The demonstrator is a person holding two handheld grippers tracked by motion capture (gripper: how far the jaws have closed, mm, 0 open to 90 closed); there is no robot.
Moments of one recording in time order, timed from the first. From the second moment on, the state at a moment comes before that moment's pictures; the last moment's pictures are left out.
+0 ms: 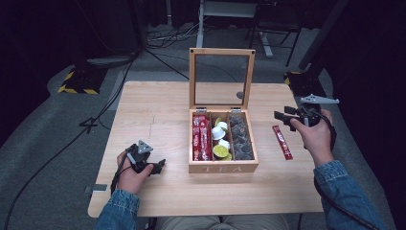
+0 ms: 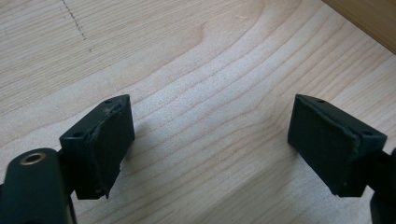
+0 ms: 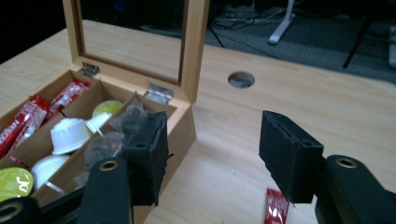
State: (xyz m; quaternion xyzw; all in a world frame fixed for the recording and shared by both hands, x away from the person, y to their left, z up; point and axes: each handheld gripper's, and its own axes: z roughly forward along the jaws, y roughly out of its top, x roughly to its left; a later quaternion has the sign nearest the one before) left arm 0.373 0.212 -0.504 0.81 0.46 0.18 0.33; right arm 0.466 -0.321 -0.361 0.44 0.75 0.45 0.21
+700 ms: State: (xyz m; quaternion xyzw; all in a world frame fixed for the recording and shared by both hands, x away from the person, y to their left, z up) left arm 0.372 0.212 -0.504 0.80 0.46 0.18 0.33; right arm 0.501 -0.295 -0.314 0.40 0.75 0.49 0.20
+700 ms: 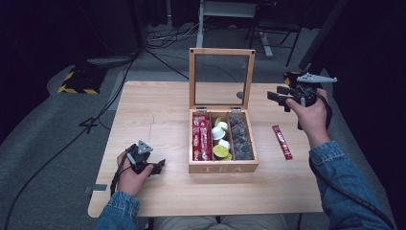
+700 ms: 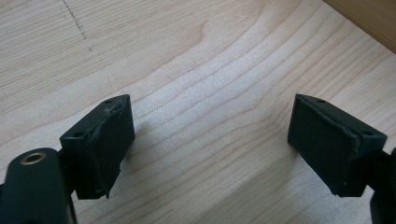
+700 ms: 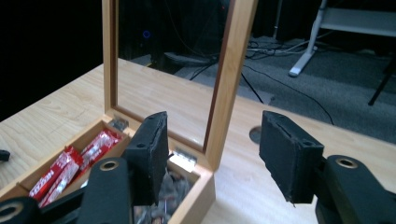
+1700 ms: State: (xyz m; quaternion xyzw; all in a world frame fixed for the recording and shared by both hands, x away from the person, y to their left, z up) left arm 0.371 0.212 -0.504 0.80 0.47 0.18 0.33; right arm 0.611 -0.250 -0.297 0.37 0.76 0.49 0.21
